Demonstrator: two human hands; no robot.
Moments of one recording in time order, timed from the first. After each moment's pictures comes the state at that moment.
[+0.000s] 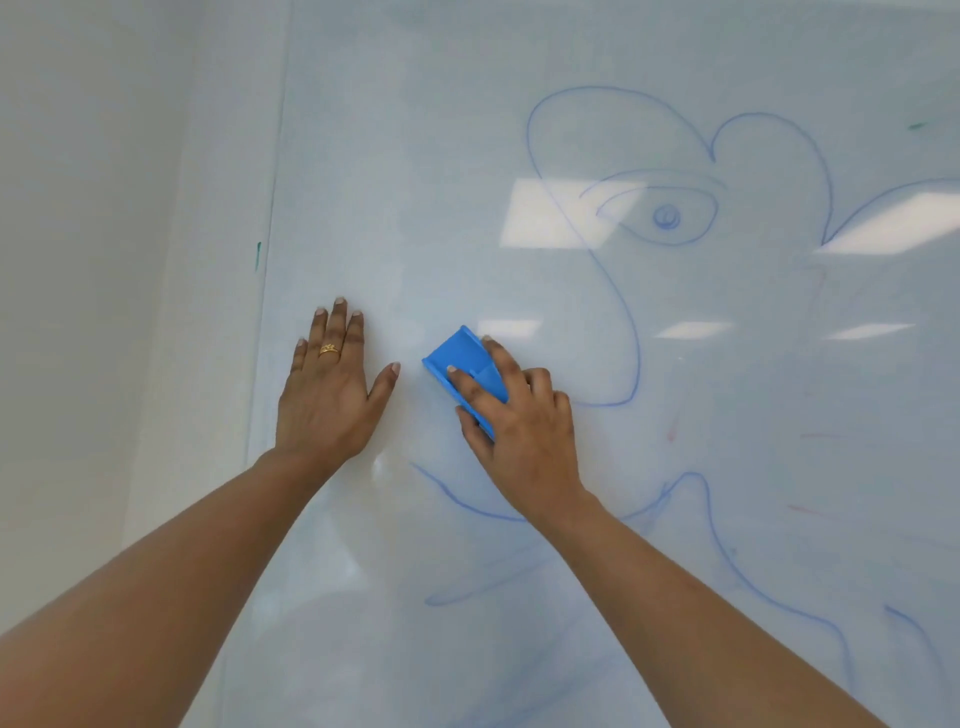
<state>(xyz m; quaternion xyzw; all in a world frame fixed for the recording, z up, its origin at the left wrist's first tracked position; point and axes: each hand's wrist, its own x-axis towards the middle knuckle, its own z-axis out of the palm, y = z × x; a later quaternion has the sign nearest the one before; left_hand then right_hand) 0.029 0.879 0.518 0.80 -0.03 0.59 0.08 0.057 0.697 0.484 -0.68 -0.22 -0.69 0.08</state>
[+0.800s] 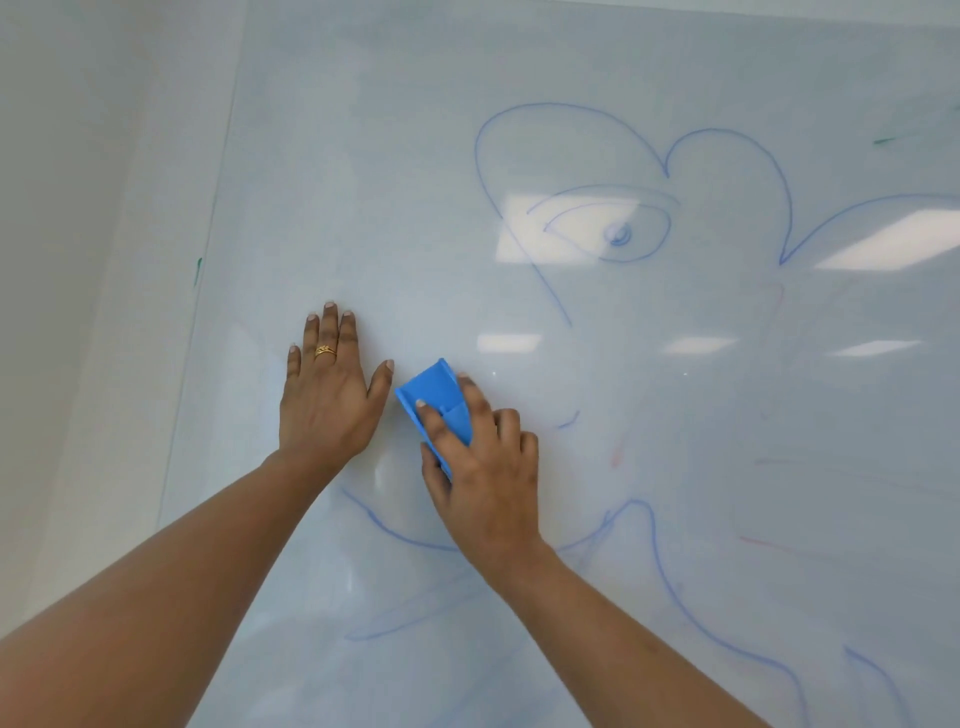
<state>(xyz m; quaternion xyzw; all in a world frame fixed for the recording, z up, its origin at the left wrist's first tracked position) 0.046 0.819 0.535 0.79 0.00 0.60 0.11 0.065 0.673 0.467 -0.67 -0.21 -0.71 0.10</state>
